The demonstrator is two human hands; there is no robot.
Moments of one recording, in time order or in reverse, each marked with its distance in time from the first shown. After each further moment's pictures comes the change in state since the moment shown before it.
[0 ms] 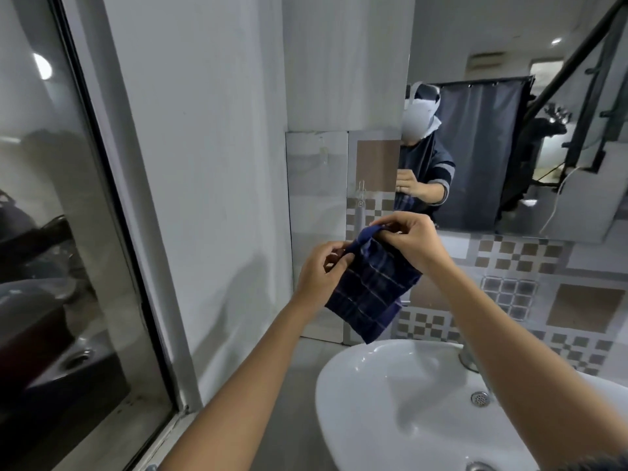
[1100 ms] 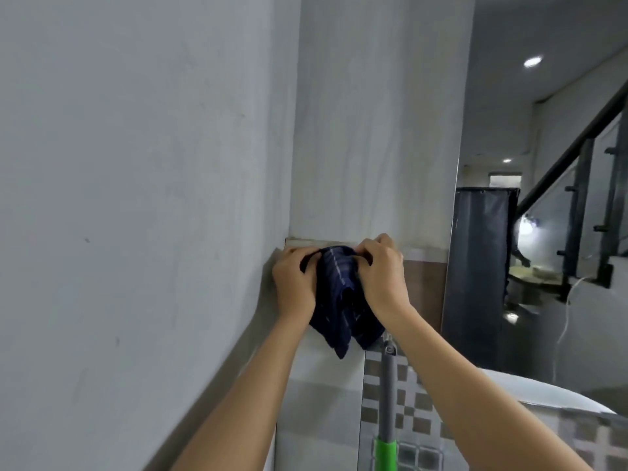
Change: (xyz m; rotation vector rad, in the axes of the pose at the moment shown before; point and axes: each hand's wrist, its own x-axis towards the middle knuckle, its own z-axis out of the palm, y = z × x) left_hand 0.270 -0.048 -0.051 0.127 0.571 0.273; right_hand 0.234 0.010 0.081 -0.323 0.348 -0.152
